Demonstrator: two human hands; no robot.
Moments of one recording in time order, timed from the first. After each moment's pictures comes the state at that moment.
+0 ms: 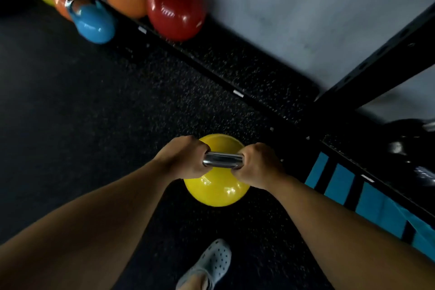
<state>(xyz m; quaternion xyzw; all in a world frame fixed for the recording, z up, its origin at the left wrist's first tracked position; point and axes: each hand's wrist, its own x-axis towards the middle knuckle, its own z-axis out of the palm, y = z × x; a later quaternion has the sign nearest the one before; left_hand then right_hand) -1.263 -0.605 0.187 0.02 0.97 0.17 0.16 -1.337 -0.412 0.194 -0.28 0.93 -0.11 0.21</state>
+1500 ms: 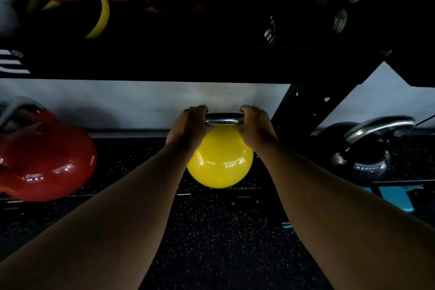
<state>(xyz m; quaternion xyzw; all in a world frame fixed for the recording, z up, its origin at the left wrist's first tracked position) -1.657 -0.561 0.255 0.14 0.95 0.29 0.01 -1.622 -0.395 0.264 0.09 0.96 -0.25 -0.04</state>
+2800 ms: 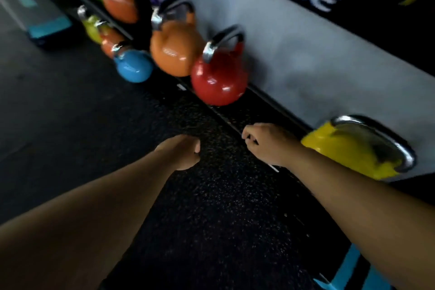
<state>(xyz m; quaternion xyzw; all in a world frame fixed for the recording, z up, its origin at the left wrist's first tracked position) -1.386 -0.803 0.217 -0.21 0.92 0.22 0.24 -1.523 -0.611 0.263 -0.42 0.89 -0.06 0.18</state>
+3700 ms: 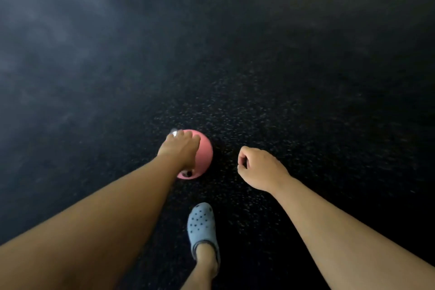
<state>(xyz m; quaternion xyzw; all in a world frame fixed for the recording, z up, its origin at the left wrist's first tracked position) -0.451 -0.876 0.074 -0.70 0.61 0.25 0.25 -0.665 -0.936 0.101 -0.78 0.46 0.17 0.38</state>
